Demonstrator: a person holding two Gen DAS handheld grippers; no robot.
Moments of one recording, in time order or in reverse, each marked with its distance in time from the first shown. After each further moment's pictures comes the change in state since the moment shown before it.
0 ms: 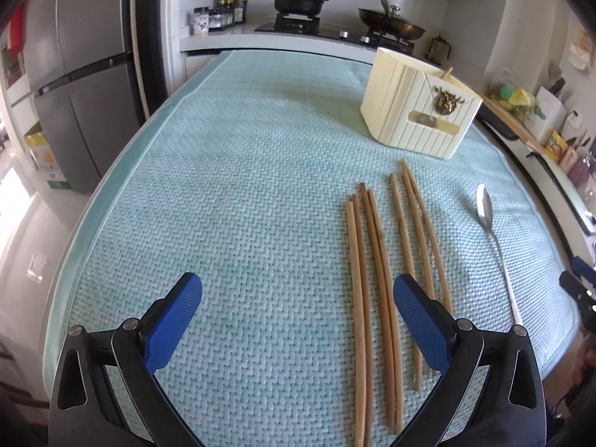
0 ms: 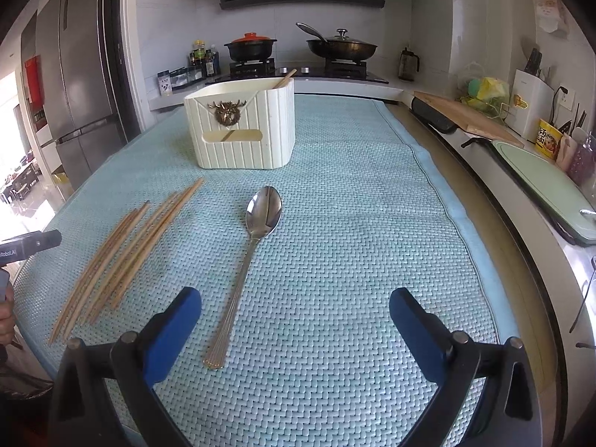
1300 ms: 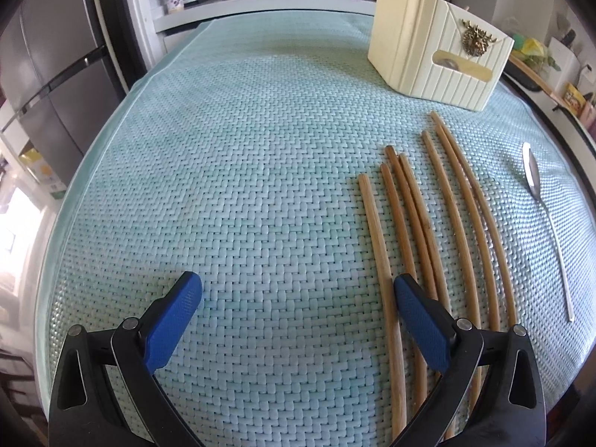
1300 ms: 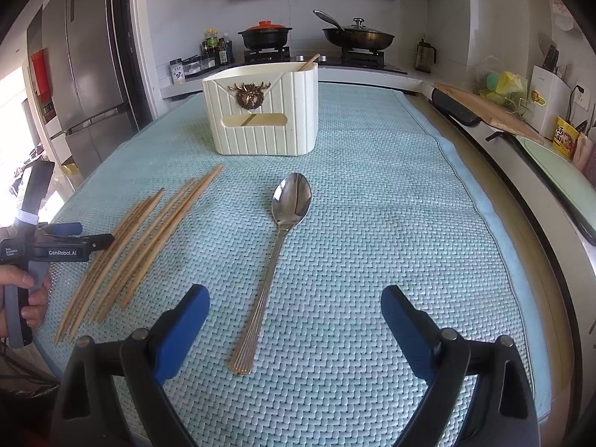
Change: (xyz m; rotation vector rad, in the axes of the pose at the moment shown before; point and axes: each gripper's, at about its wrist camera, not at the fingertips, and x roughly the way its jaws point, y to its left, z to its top) left arm 0.072 -0.003 0.021 0.097 0.131 0.058; right arm 0.019 0.018 0.001 -0.016 0.048 0.053
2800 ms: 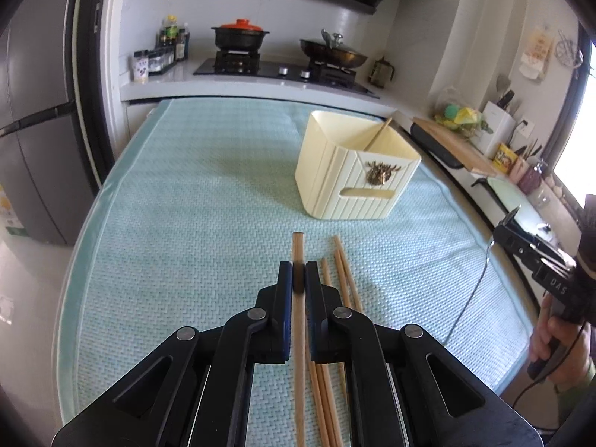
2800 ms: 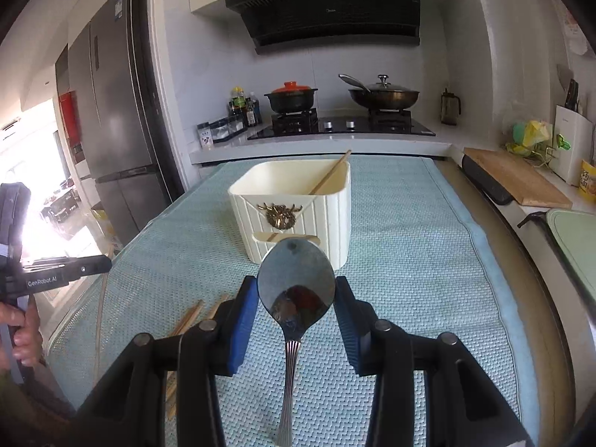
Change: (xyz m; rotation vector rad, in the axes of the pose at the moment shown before) left arm -0.107 0.001 0.068 -0.009 -0.248 -0.258; right arm -0.021 0.004 0.098 -0.009 -0.227 0.131
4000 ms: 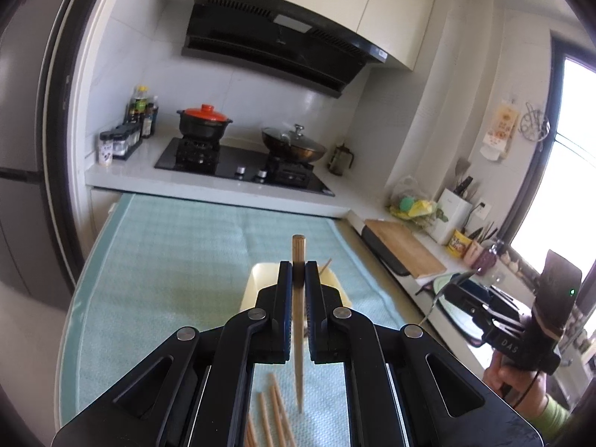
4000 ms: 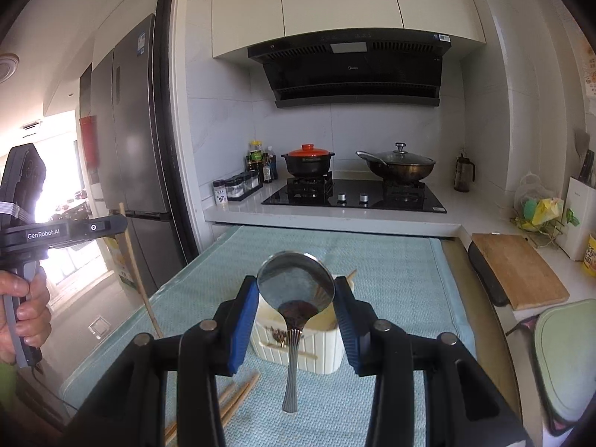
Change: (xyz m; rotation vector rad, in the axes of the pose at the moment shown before) left arm -0.045 -0.029 0.147 -0.030 -0.263 -0.169; right arm -0.027 -0.004 0.132 -0.080 -0.169 0.041
